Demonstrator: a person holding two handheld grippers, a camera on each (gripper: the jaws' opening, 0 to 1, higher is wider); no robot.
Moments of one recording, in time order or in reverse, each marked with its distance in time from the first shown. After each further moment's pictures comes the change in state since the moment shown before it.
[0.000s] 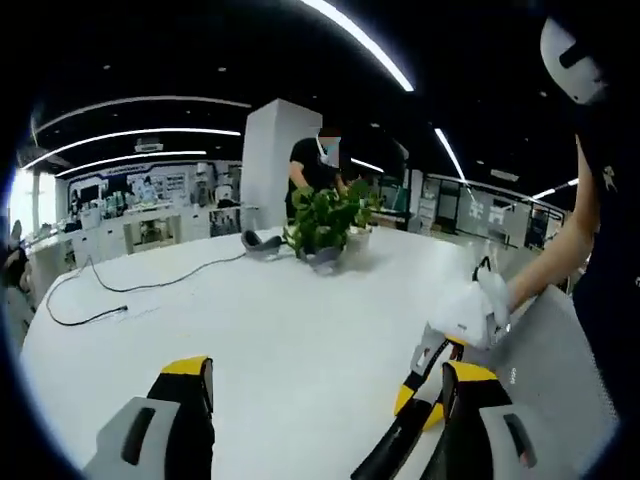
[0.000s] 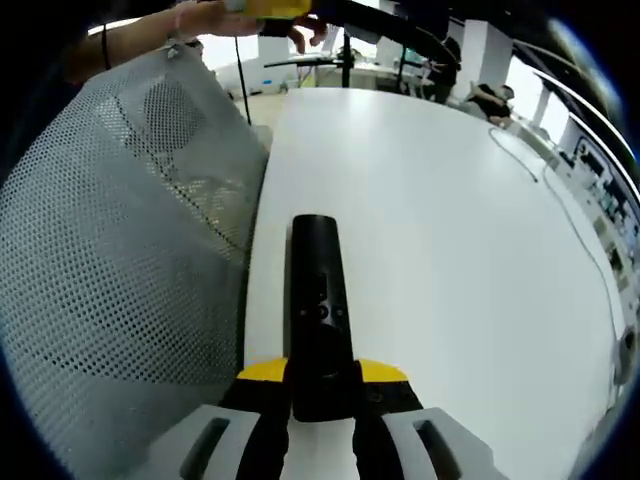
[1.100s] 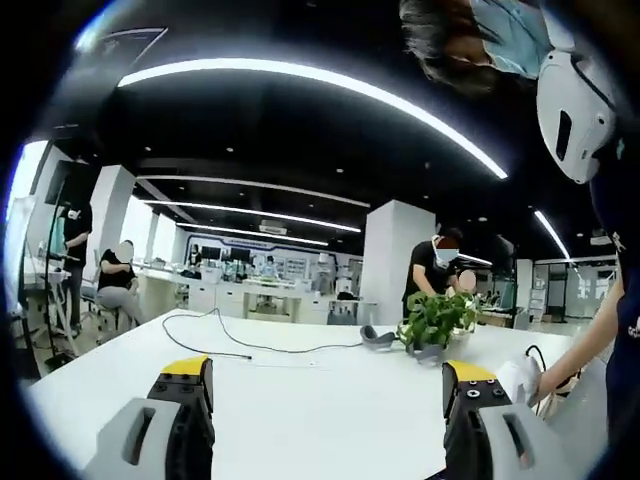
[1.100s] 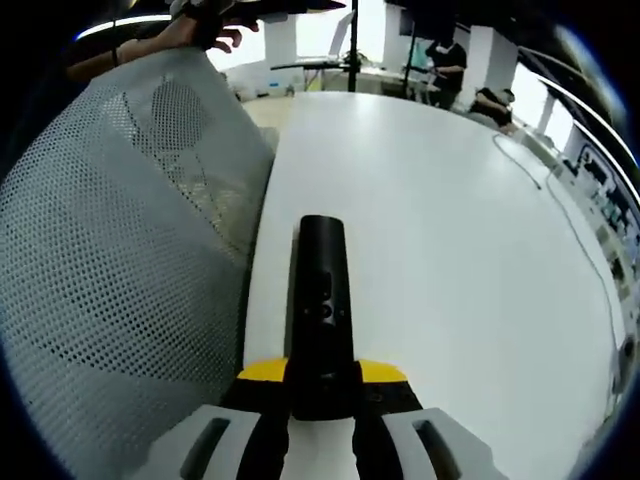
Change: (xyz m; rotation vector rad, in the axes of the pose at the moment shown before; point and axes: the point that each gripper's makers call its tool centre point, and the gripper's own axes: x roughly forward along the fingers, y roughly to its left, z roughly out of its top) left arm -0.112 0.030 0.026 -0.054 -0.335 0.486; right arm 0.001 -0.003 0.000 -0.037 -0.014 0.008
